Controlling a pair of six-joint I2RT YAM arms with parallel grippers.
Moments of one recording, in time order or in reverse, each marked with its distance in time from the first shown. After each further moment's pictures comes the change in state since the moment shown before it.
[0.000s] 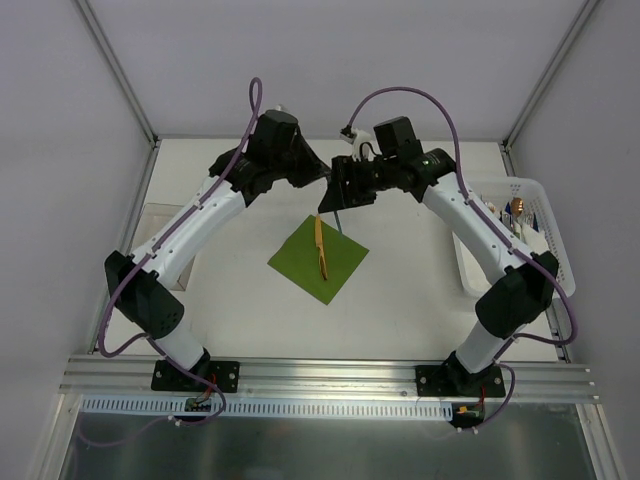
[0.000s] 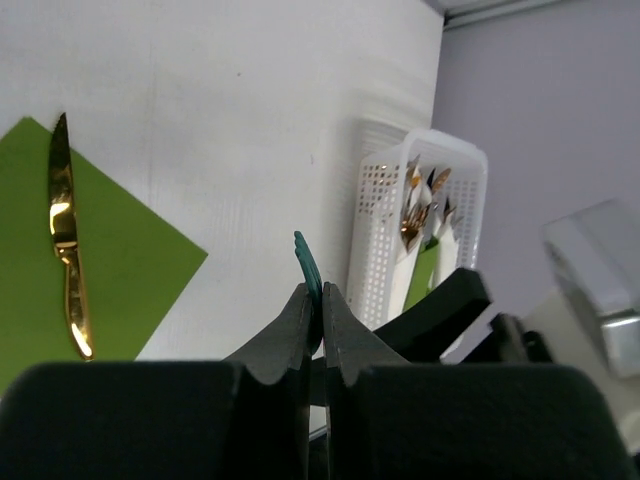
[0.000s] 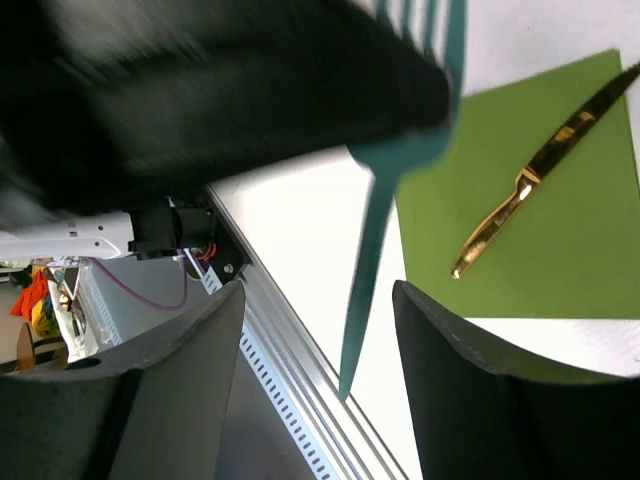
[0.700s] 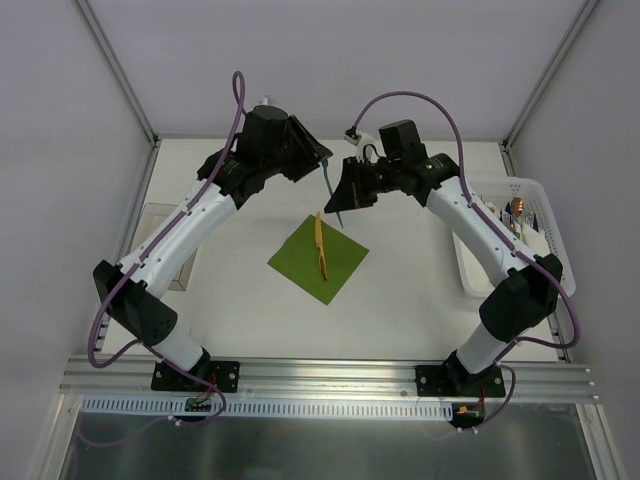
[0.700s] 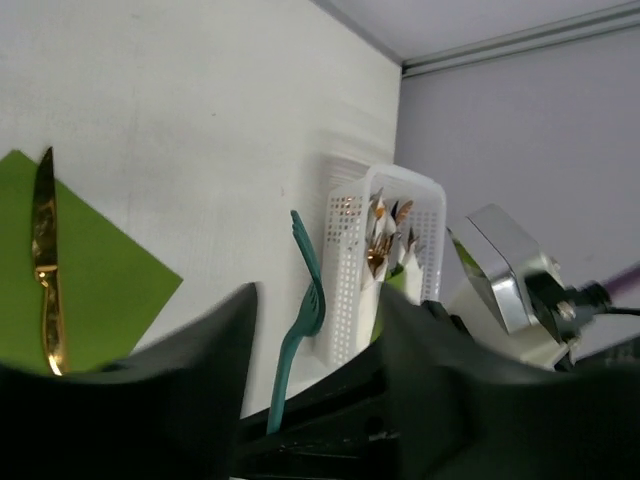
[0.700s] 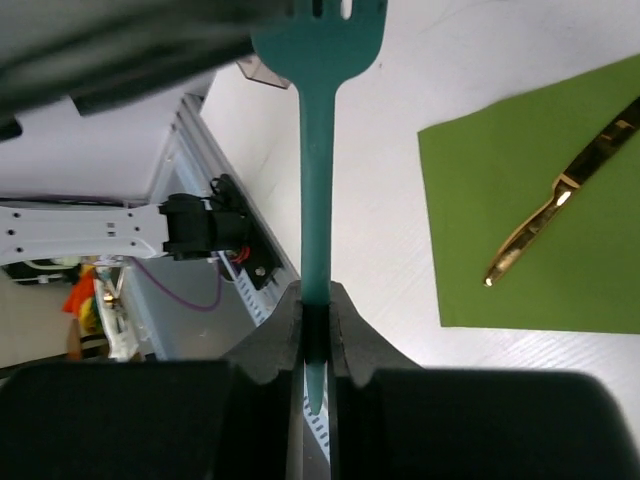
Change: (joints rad) left arm 0.000 -0.048 0.019 0.028 -0.063 -0.056; right arm -0.016 -0.040 -0.079 0.060 -0.052 0.050
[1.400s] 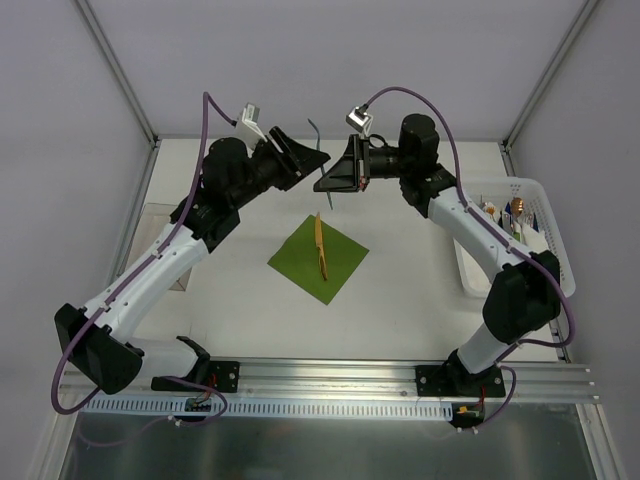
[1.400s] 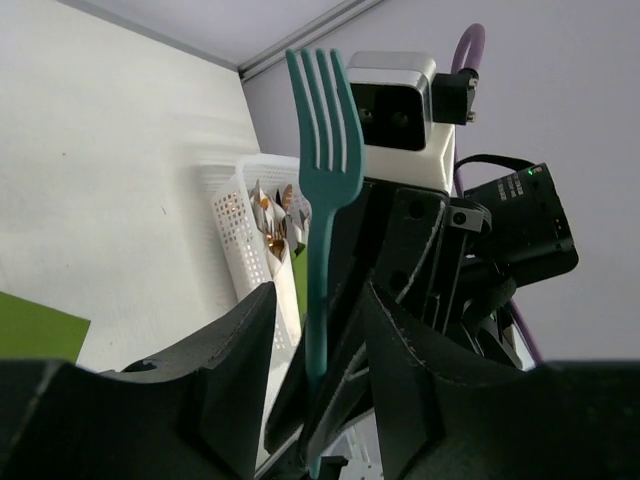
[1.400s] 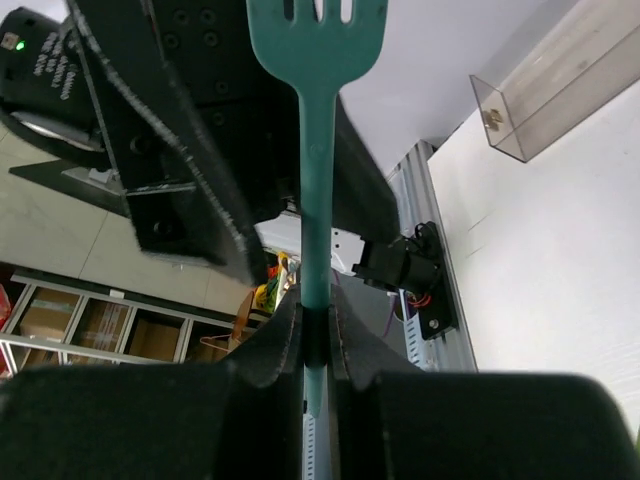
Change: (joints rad) left arm 0.019 -0.311 -0.426 0.511 0.195 0.061; right arm -0.062 -0.019 -0.220 0.900 -0.462 0.682
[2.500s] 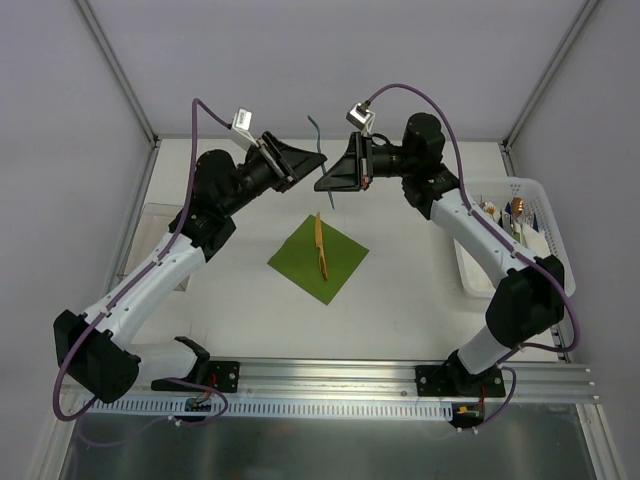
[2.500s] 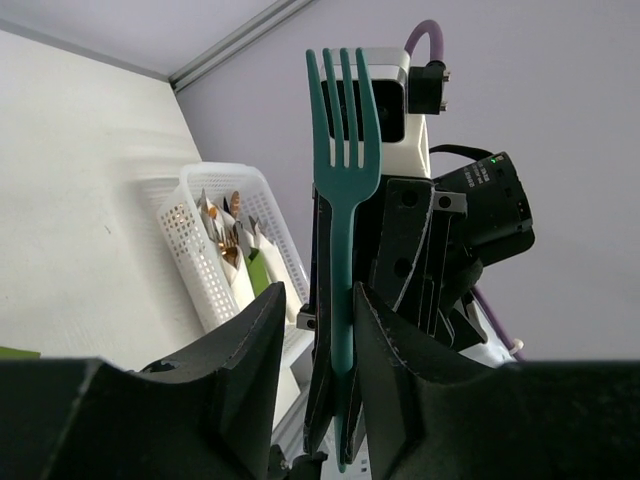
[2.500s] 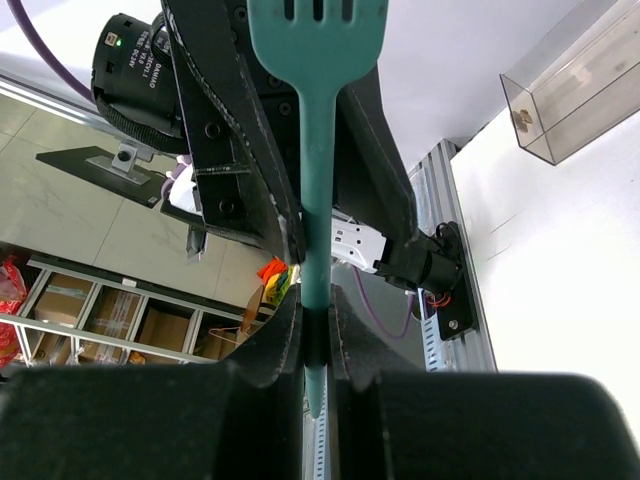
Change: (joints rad) left arm 0.042 -0.047 -0.141 0.249 0.124 -0.054; right arm 0.010 -0.032 -0.003 0.076 -0.027 0.082
